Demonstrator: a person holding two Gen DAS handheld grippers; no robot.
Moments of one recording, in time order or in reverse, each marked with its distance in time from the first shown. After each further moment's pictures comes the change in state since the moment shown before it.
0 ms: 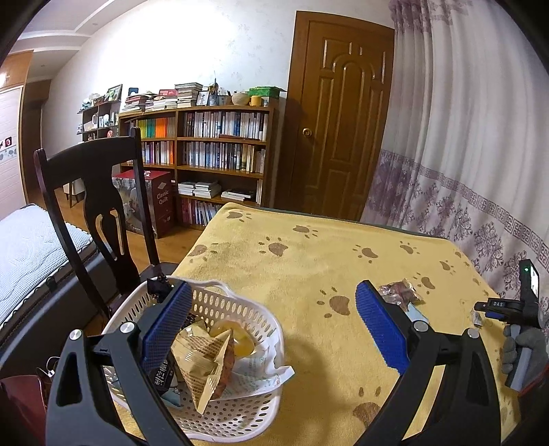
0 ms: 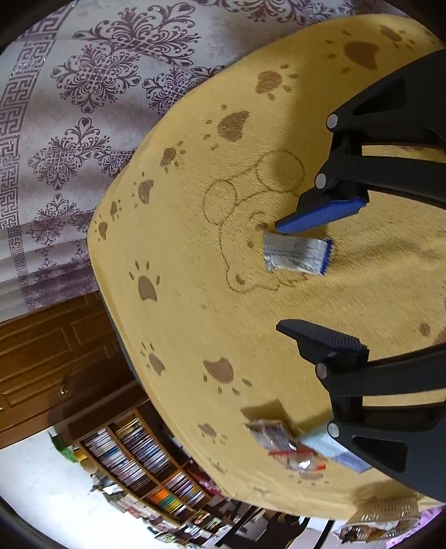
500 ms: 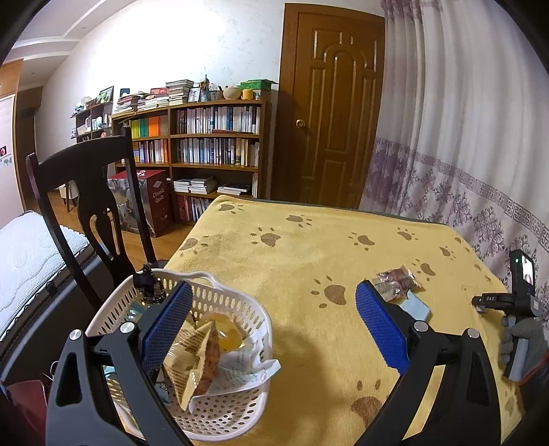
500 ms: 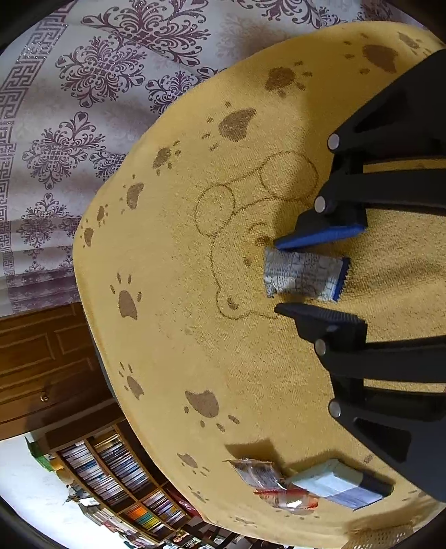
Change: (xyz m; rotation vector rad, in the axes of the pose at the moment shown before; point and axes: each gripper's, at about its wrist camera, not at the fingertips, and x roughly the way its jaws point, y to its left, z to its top) left arm 0.012 -0.017 -0.010 0.052 0.033 -0.005; right arm 0.028 0.000 -0.002 -0.063 0.031 -0.096
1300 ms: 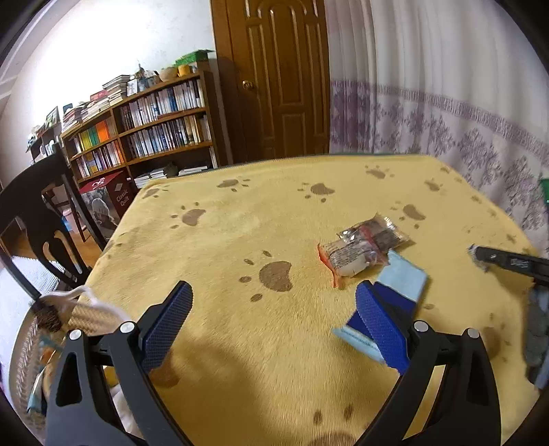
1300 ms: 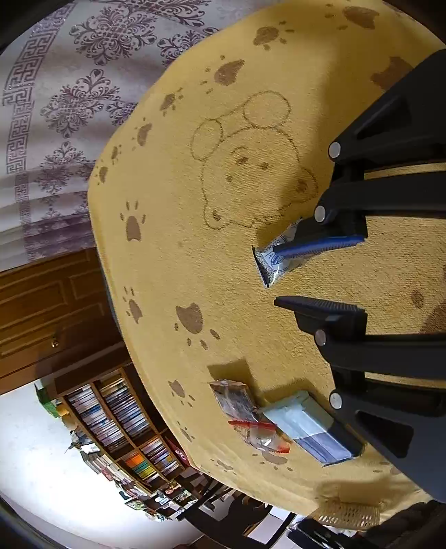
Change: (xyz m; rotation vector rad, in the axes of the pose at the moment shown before) left arm 0.118 -0.115 -0.018 0.268 0.168 -0.041; right arm -0.027 0.029 -0.030 -0.068 -0.079 0.231
